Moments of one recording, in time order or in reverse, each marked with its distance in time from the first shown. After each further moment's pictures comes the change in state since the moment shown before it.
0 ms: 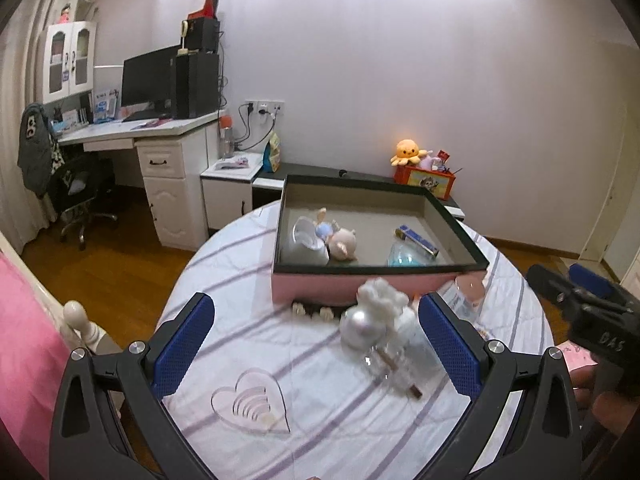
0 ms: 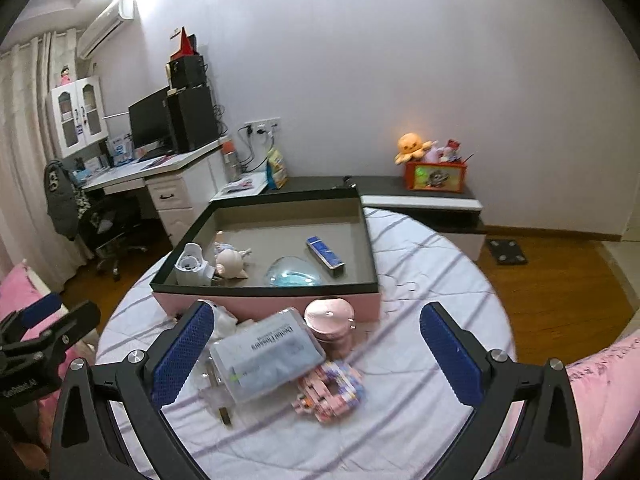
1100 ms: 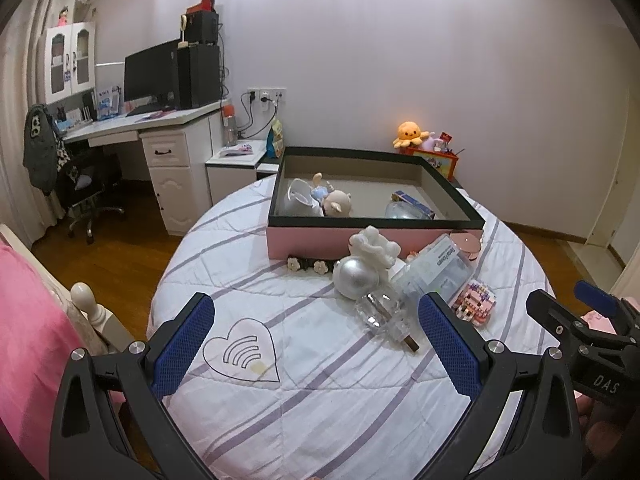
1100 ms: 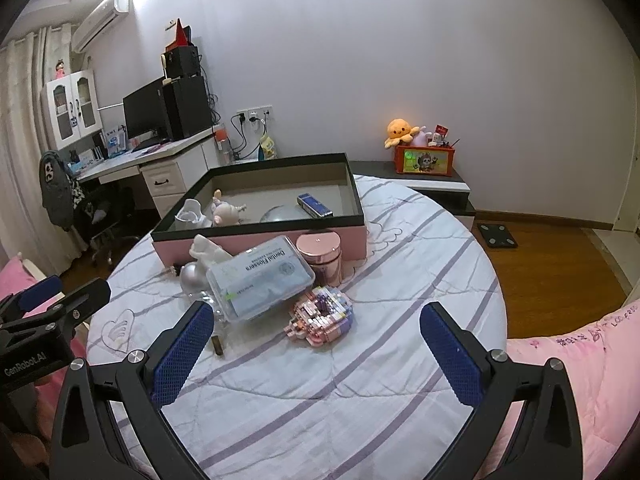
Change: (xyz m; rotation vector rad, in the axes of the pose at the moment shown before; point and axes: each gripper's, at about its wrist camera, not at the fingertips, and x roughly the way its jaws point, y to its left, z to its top) left arm -0.010 -0.018 -0.040 0.029 0.038 0.032; right arm -0.017 -0.005 -0.057 0.013 0.055 -0.011
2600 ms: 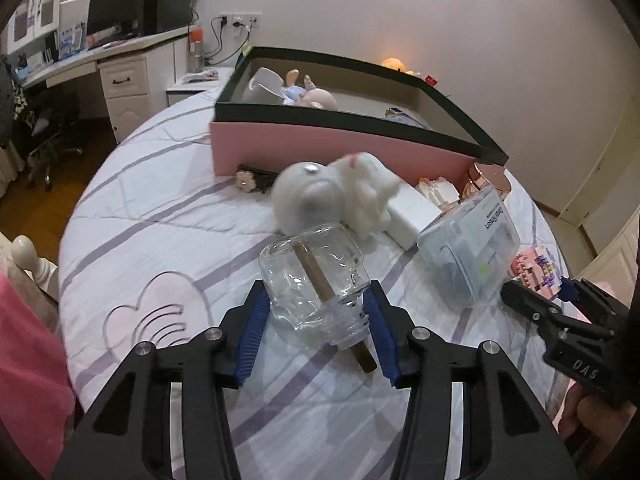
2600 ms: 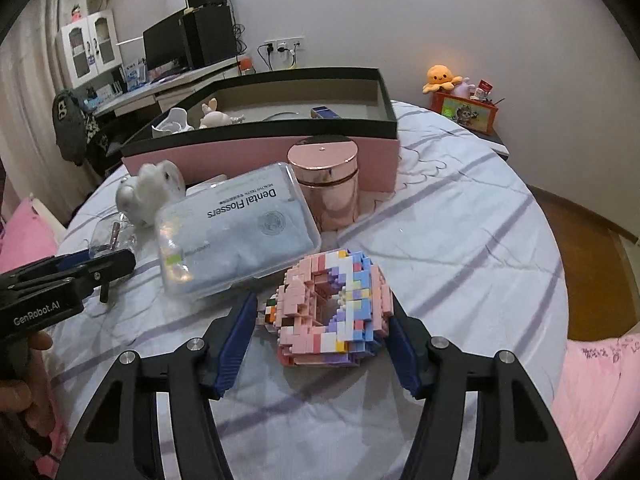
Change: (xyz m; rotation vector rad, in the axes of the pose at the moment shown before) left arm 0.088 0.000 -0.034 -0.041 0.240 -0.139; right arm 0.077 -0.019 -0.023 -0.100 0.221 0.103
